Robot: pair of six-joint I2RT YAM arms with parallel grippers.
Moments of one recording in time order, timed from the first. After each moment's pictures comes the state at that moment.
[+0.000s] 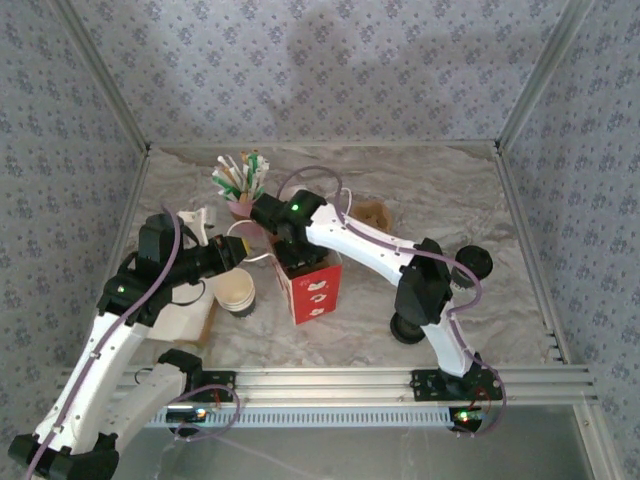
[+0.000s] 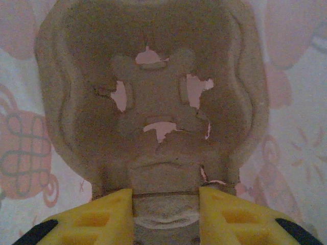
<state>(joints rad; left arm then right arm) -0.36 0.76 0.94 -0.74 0.41 -0.70 0.99 2.11 2.05 -1.37 0.13 0.62</state>
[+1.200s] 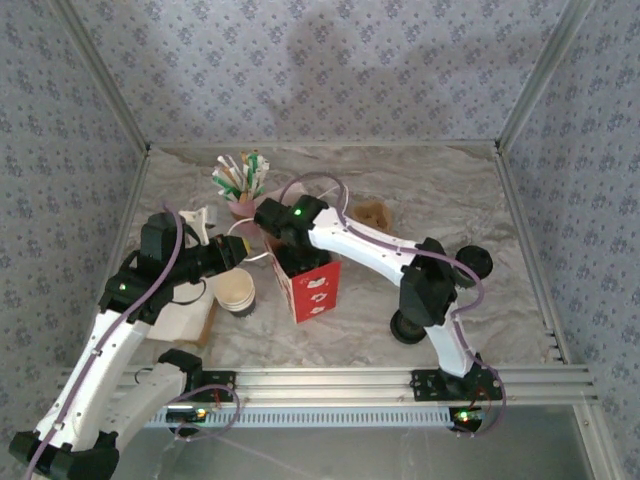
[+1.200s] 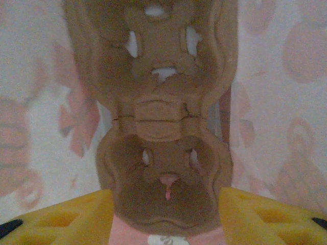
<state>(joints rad) -0.36 0.78 0.94 -0.74 0.39 -0.69 0.99 2.07 1.97 -1.31 0.08 0.61</state>
